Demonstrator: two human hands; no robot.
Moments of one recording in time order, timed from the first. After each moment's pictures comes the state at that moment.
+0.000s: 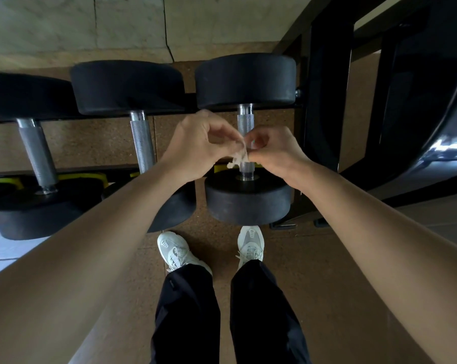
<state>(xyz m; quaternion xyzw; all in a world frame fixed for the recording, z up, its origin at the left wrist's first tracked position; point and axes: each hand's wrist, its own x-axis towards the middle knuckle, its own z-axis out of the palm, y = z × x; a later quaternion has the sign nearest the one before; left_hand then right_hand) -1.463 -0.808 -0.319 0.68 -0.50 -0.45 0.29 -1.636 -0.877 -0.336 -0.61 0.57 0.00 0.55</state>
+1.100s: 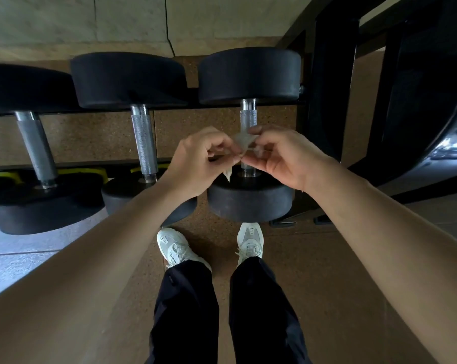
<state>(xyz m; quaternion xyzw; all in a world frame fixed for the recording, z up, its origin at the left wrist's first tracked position) -1.466 -0.777 -0.341 0.64 -0.55 -0.43 0.32 -1.642 -0.875 -0.326 -0.16 0.51 -0.13 0.83</state>
